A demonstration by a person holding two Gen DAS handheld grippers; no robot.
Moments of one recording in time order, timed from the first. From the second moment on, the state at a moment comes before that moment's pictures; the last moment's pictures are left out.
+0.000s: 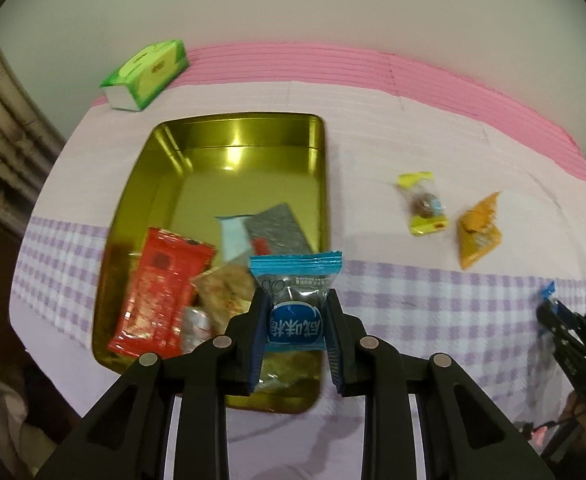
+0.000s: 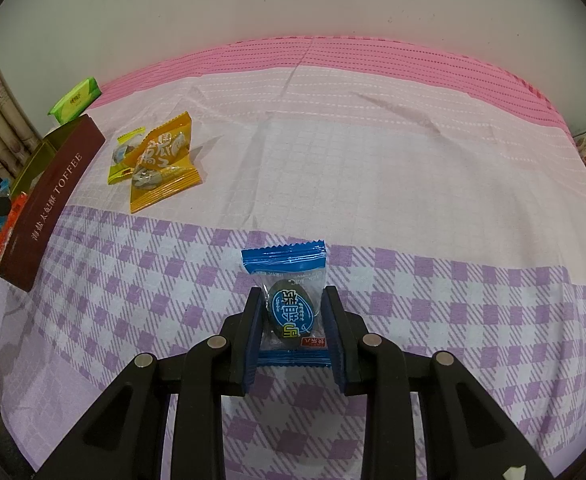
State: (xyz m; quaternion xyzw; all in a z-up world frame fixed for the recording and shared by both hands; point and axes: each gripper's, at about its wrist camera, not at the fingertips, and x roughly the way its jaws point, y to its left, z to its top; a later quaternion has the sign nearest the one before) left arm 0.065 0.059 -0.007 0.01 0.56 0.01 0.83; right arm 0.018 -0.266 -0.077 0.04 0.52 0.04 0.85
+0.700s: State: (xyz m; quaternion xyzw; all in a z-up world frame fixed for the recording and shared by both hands) left arm 0.122 0.118 -0.031 0.05 0.56 0.08 0.82; right arm 0.018 -0.262 -0.078 0.03 0.52 0.03 0.85
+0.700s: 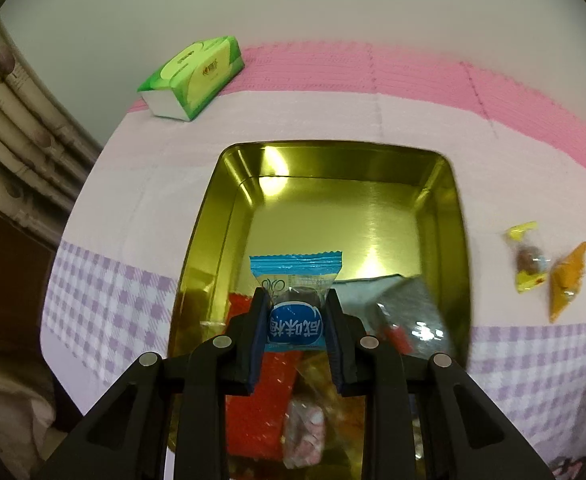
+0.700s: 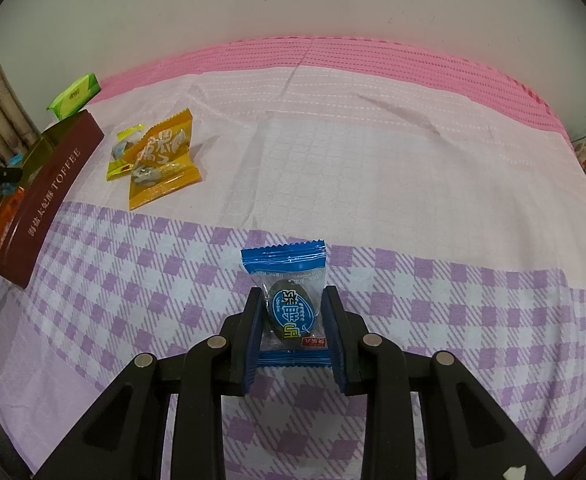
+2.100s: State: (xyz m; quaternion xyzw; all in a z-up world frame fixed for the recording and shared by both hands) left arm 0.105 0.124 -0.032 0.07 0.55 0.07 0.83; right arm 0.018 -0.254 -0.079 0.01 0.52 0.02 0.86
